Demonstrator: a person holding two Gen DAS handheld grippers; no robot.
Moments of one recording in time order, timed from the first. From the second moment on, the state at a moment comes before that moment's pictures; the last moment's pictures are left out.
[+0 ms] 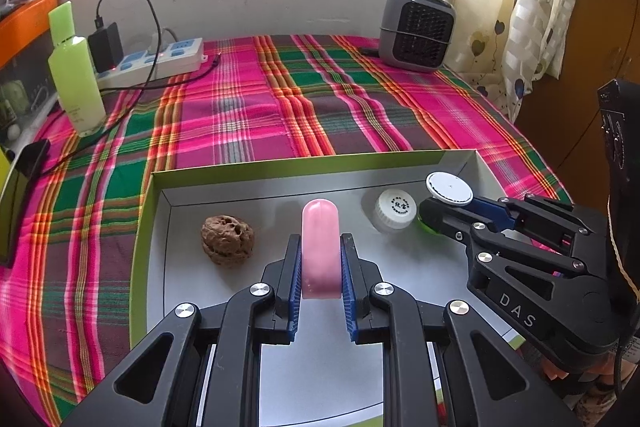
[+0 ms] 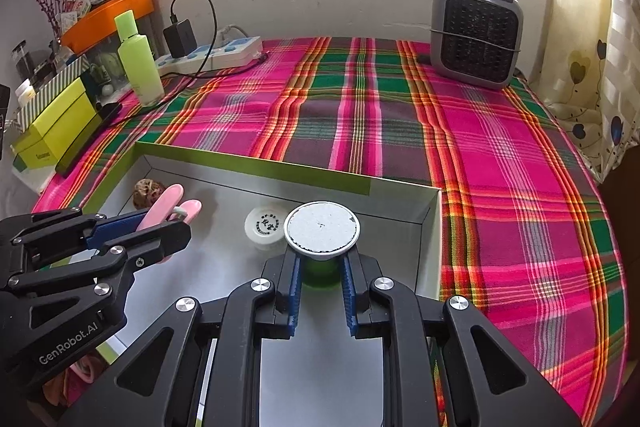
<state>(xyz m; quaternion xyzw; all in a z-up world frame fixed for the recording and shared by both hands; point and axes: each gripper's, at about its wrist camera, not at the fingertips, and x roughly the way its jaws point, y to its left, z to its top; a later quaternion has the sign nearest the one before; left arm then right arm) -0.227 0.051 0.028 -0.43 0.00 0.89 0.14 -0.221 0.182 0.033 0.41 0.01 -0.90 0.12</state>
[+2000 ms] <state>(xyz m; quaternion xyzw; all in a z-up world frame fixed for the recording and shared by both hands) -0.166 0.032 0.052 -0.41 -0.02 0.90 0.12 -0.160 0.170 0.062 0.38 0.02 -0.92 0.10</state>
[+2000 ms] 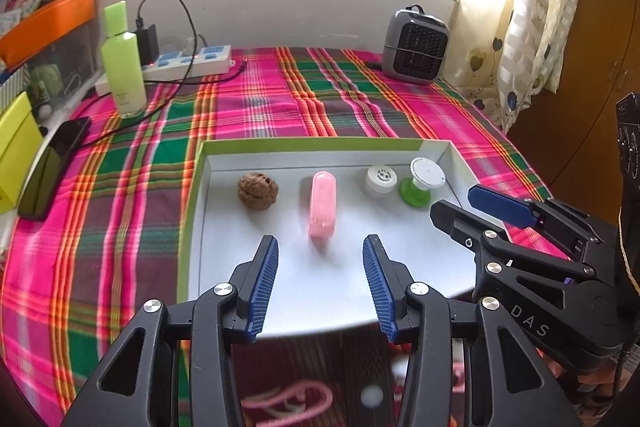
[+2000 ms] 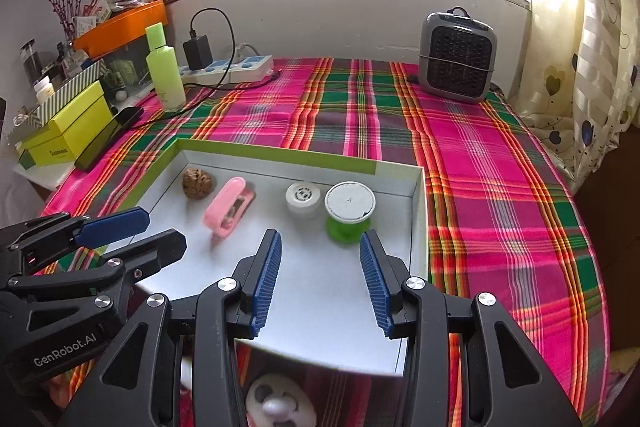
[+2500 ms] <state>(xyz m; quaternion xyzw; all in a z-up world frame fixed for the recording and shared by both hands) -0.109 0.013 0.057 -0.39 -0.03 0.91 0.11 -0.105 0.162 0.064 0.37 0.02 -0.92 0.11</state>
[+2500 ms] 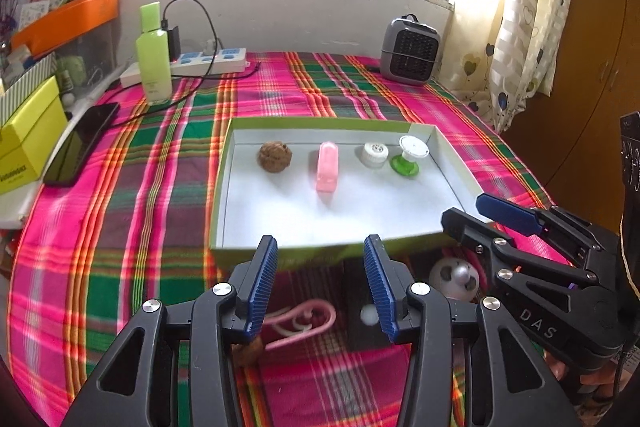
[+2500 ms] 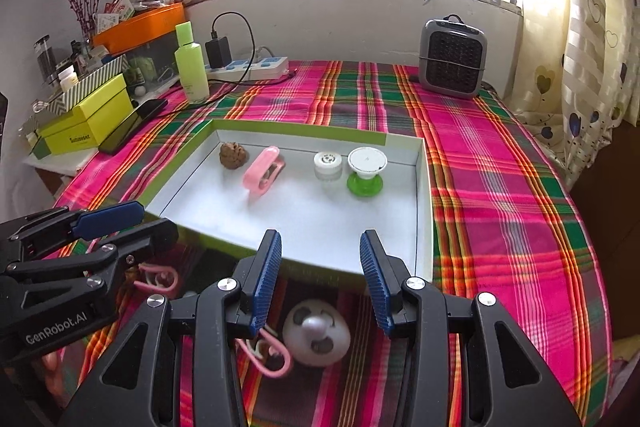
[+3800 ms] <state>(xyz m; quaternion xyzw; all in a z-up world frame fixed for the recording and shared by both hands) -0.086 -0.037 0.016 -0.41 -0.06 0.90 0.09 -0.054 0.174 0.035 0.39 -0.01 -0.91 0.14</state>
